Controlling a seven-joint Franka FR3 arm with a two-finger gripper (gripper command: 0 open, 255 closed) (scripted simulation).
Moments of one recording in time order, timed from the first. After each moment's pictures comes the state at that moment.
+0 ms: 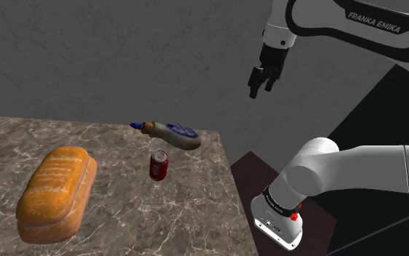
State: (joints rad) arm 0.00 -0.82 0.01 -2.37 -0.08 1.44 0.07
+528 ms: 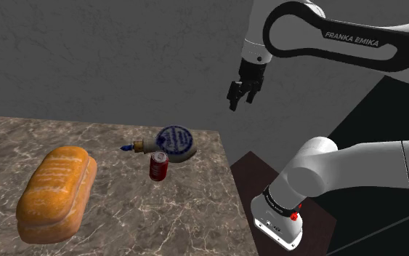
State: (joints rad) arm 0.04 -0.78 0.11 -2.47 0.01 1.60 0.17
